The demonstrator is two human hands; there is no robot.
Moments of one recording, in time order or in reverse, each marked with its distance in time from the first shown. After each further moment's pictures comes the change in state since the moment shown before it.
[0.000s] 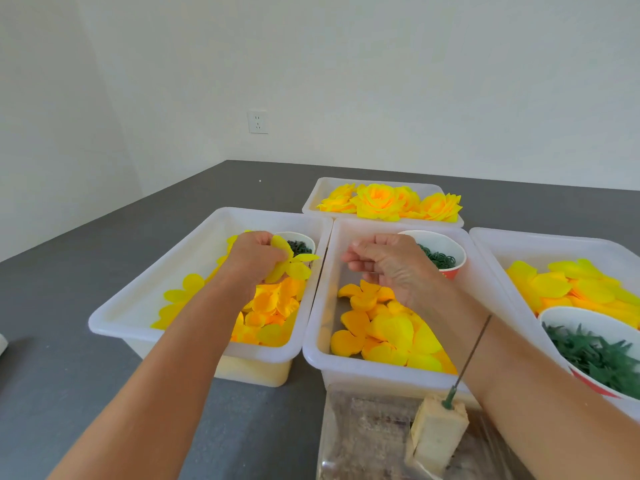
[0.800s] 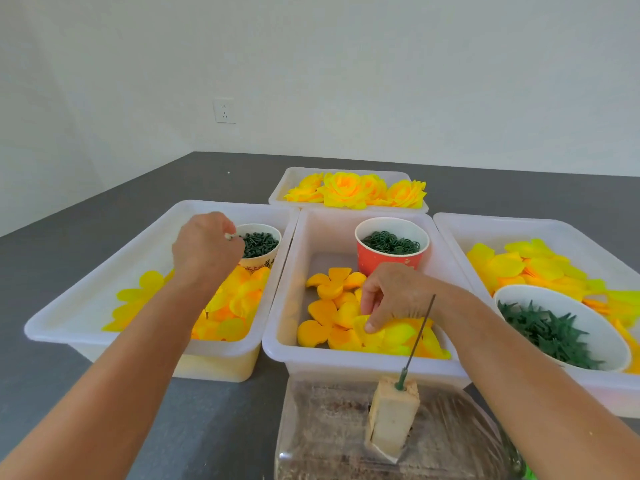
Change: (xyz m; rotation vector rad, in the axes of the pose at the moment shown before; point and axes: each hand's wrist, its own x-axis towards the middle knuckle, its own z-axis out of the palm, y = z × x) left_hand -0.001 0.002 0.002 0.747 0.350 0.358; right_hand -0.018 0.025 -0.067 -1.064 -0.382 -0.019
